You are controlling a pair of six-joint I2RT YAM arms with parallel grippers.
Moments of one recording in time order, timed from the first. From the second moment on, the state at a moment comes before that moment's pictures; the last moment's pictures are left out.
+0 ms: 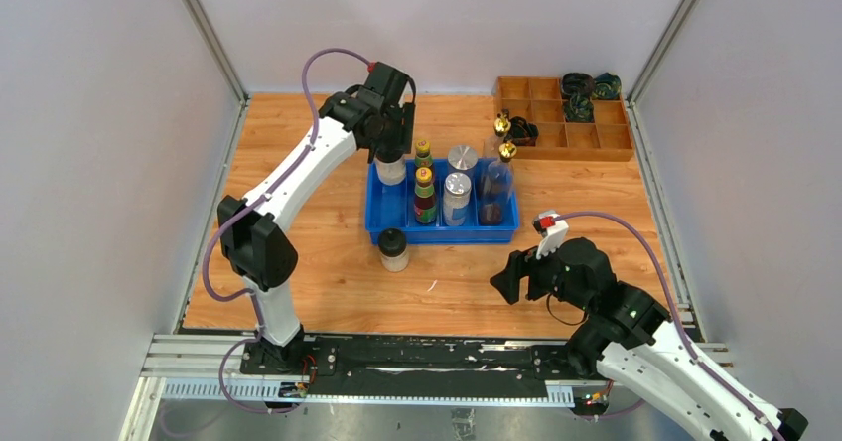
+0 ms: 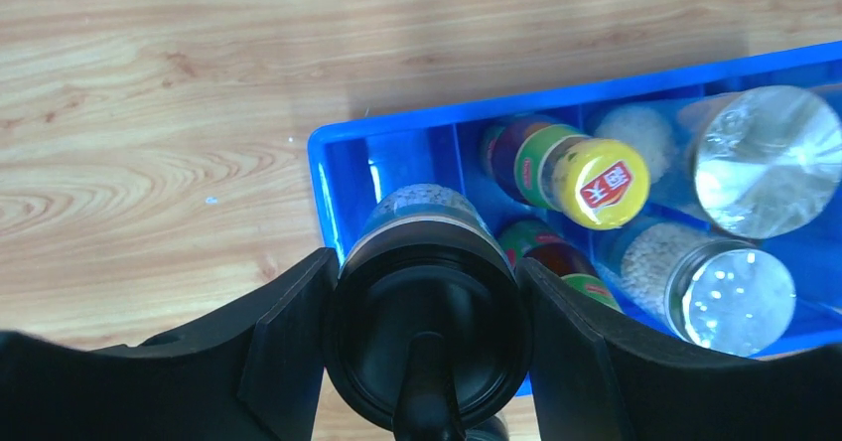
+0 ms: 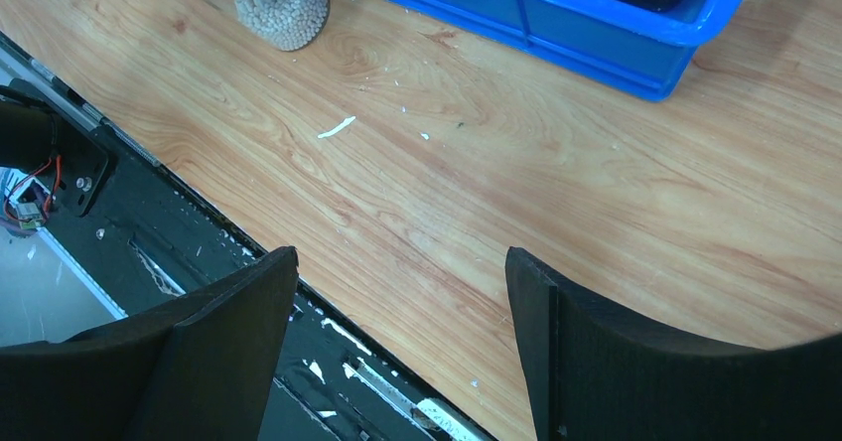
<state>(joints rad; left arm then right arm) -0.54 1.82 1.89 -0.94 -0.22 -0.34 0.76 0.43 0.51 -0.60 -0.03 0.39</state>
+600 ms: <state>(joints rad) -0.53 1.82 1.57 -0.69 -0.23 -0.32 0.76 0.42 0.51 -0.61 -0.03 0.40</state>
